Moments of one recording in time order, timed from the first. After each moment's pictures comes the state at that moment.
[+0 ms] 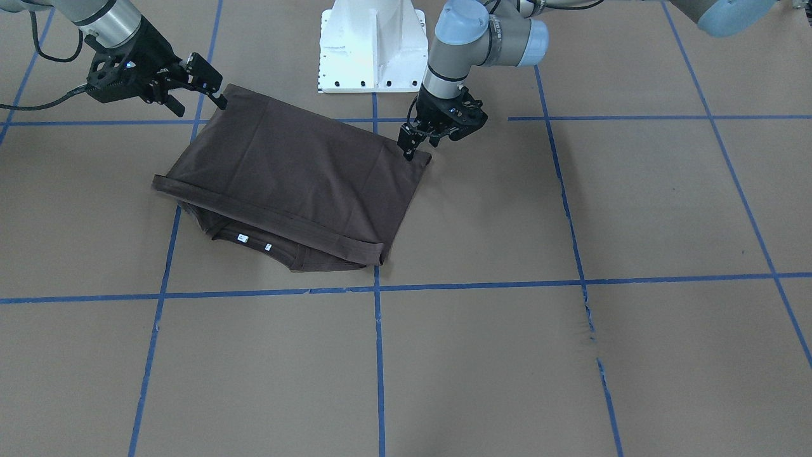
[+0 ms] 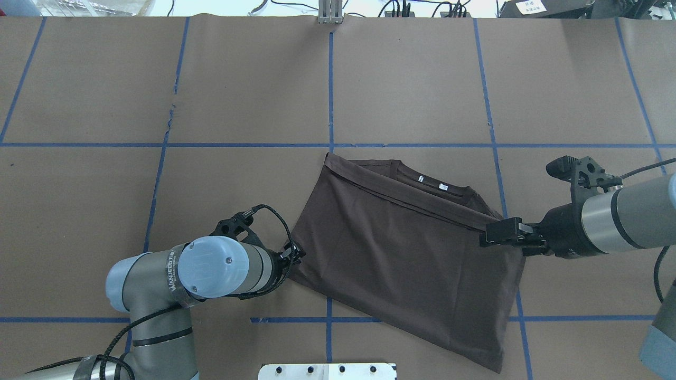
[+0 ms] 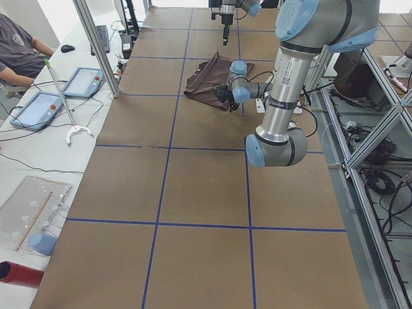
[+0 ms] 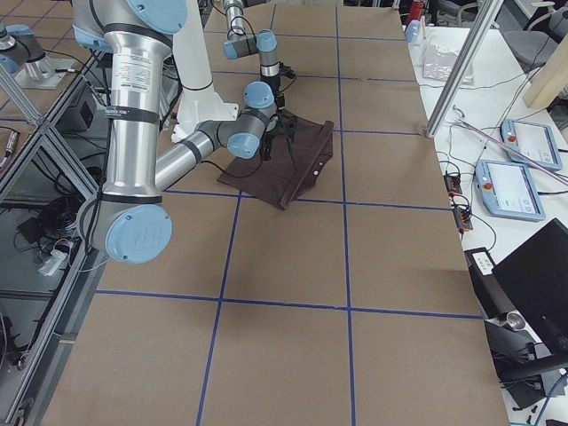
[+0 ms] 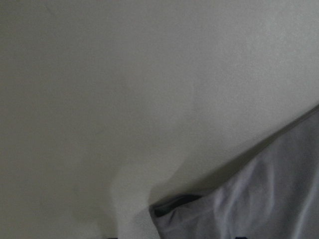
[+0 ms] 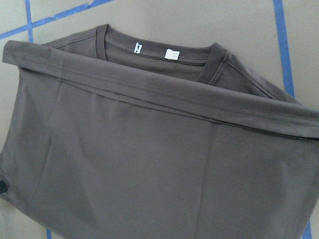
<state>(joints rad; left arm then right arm) -0.28 -2.04 -1.78 -1.86 -1.66 -2.05 0.61 -1.67 2.20 -1.06 2.06 1.40</state>
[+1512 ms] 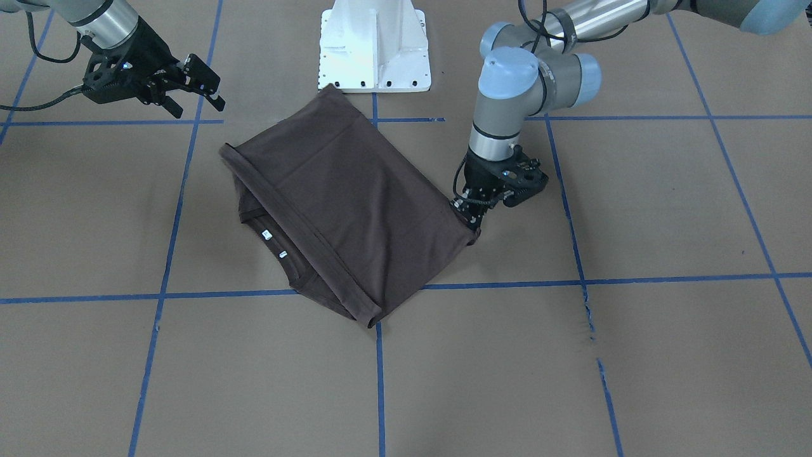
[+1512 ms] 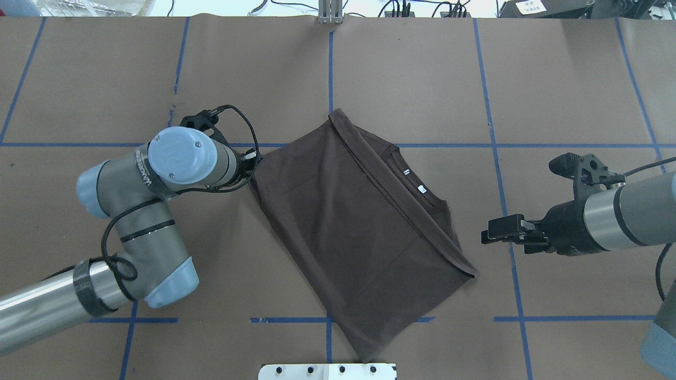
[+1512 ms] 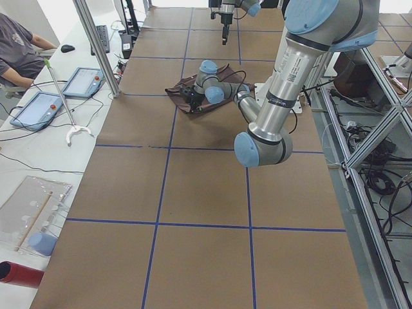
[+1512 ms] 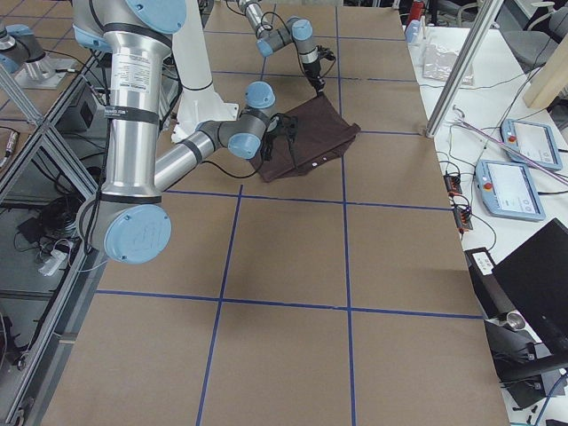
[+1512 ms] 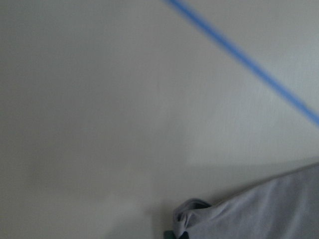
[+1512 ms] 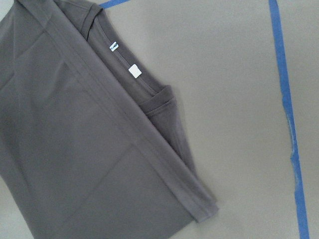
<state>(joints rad) -0.61 -2.14 -1.58 -1.85 -1.65 -1.71 0.62 -1.67 2.20 -1.06 2.06 1.40</state>
